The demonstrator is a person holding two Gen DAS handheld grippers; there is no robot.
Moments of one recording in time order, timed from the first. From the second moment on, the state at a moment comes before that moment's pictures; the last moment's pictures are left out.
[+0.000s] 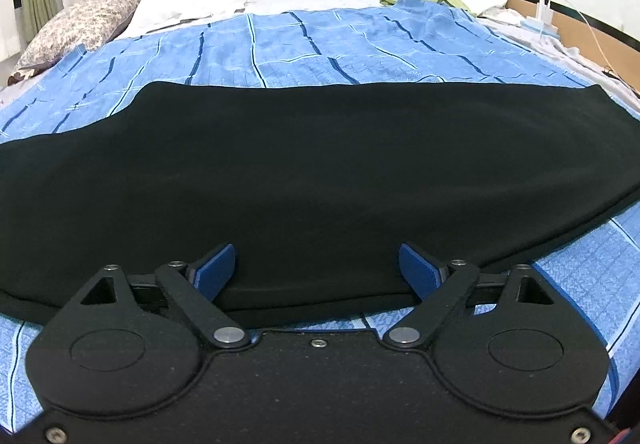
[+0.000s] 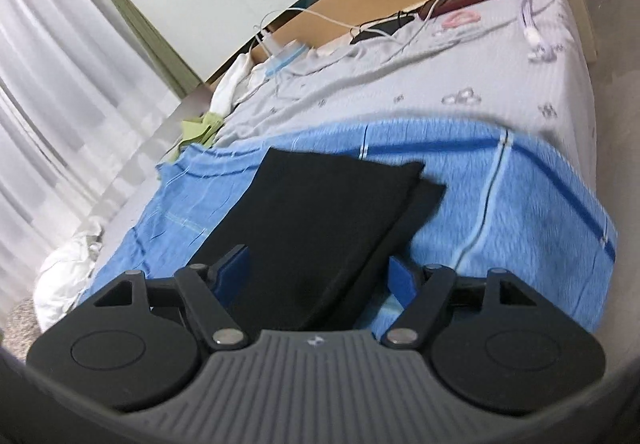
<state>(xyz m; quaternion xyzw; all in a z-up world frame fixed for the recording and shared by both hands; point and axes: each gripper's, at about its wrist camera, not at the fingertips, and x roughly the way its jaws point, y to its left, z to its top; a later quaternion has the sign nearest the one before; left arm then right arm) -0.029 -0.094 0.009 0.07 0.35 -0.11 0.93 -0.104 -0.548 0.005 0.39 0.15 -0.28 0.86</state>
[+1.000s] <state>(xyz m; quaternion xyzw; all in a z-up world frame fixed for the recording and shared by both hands) -0.040 0.010 0.047 -0.04 0.31 -0.07 0.95 0.043 -0.417 0.092 0.19 0.25 -0.17 0.93</state>
